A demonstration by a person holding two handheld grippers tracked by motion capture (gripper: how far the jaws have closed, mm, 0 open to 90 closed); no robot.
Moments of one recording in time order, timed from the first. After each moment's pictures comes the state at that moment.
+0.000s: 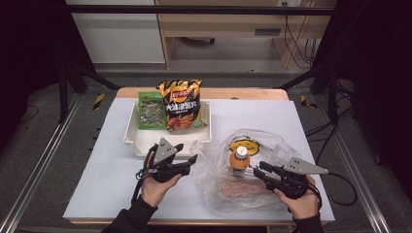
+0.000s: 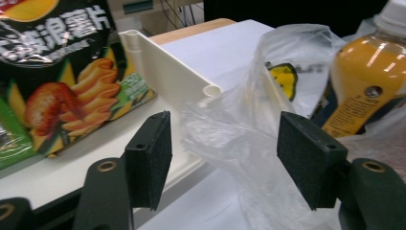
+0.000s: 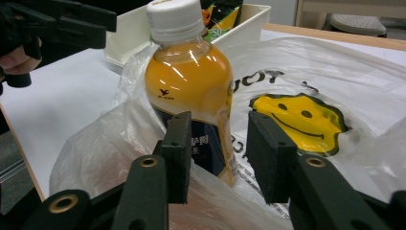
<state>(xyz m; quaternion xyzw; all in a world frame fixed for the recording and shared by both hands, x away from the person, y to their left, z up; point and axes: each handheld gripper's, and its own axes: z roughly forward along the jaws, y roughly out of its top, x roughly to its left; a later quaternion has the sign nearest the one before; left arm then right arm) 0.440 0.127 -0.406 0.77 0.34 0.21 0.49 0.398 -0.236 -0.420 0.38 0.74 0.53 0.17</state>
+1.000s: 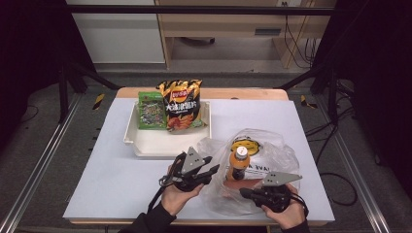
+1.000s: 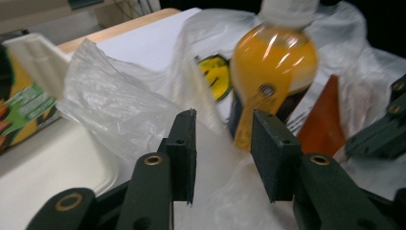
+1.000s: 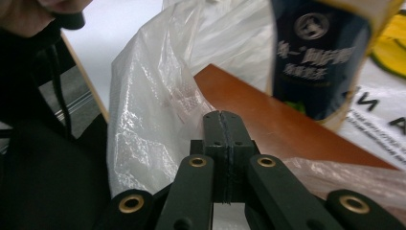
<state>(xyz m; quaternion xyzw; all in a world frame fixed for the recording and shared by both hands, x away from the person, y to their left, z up) 0.418 0.064 -0.401 0.81 0.28 0.17 0.49 0.378 -0.200 -0.445 0.34 0.82 0.47 0.05</state>
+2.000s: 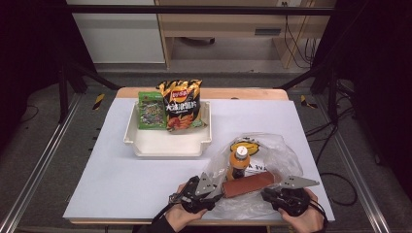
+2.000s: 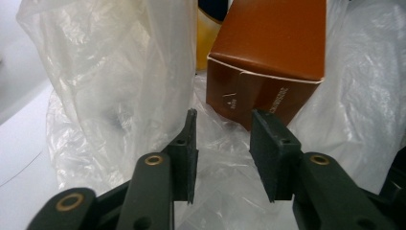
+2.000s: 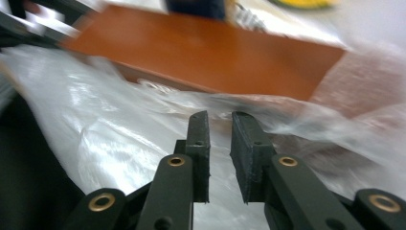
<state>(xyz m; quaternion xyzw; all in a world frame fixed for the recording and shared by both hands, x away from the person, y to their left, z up) 0.397 0.056 -0.474 0.87 0.24 0.11 0.41 0.369 -0.247 -0.457 0.43 0.81 0.38 0.12</state>
